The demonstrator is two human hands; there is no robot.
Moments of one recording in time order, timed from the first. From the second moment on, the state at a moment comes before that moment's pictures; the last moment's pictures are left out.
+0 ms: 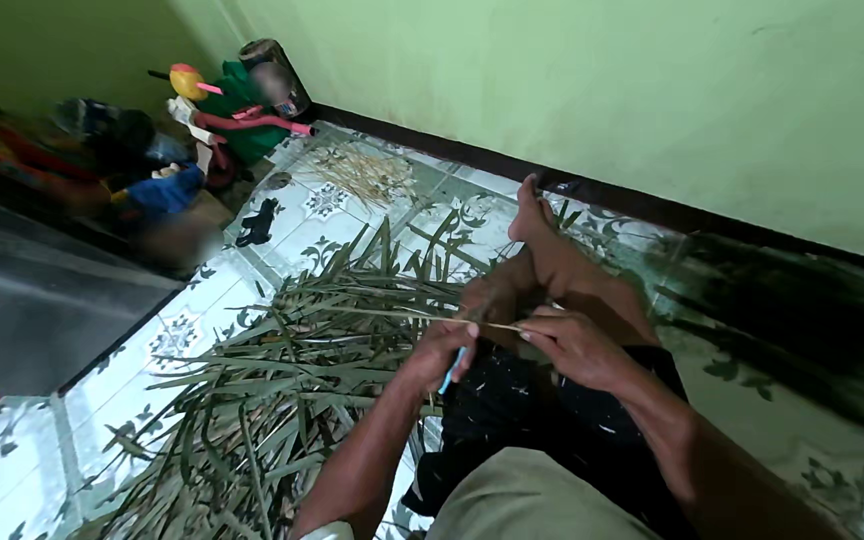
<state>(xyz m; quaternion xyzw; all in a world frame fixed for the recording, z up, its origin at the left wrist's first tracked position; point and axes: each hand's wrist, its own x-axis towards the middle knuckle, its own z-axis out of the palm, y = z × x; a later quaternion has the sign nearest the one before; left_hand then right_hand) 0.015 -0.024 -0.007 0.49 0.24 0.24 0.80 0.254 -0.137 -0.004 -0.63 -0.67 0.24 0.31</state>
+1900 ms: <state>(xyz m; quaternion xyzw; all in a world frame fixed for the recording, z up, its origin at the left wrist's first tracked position) 0.078 -0.059 -0.067 0.94 0.30 -0.12 0.14 0.351 -0.328 -0.090 -0.83 -0.31 0.36 0.30</state>
